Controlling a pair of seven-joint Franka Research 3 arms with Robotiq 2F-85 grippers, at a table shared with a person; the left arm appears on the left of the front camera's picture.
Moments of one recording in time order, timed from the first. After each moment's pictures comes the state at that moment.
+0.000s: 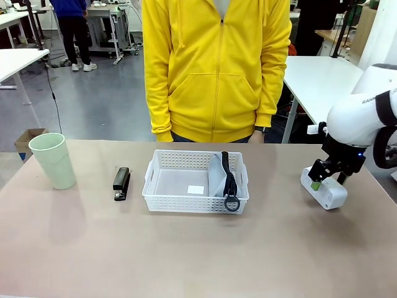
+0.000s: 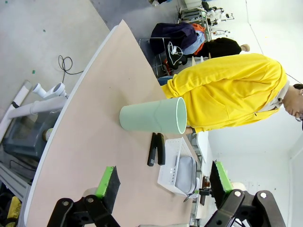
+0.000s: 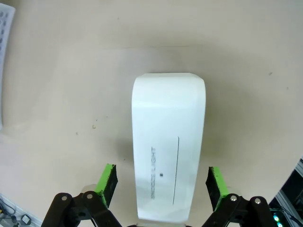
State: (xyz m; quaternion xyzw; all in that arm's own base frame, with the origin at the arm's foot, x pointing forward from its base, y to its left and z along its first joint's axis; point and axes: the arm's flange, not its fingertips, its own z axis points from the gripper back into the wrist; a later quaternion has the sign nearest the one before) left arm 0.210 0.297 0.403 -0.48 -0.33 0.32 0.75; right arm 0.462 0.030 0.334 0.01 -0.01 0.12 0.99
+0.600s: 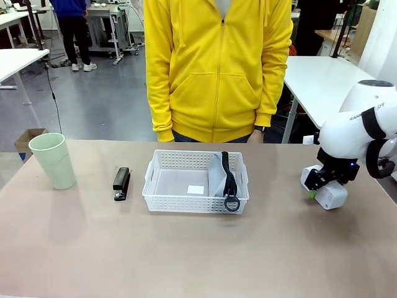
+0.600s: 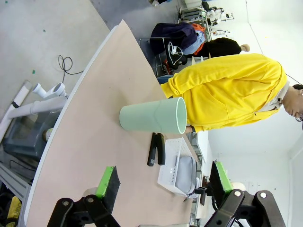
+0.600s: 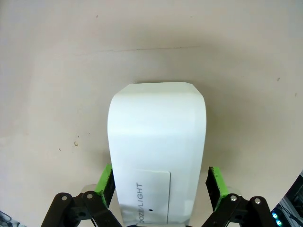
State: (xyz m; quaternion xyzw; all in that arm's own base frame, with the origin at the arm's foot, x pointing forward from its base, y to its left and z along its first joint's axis) left arm 0.210 0.297 0.403 -0.48 -0.33 0.32 0.75; right arm 0.469 0.031 0.309 -0.01 -0.01 0.12 0.99
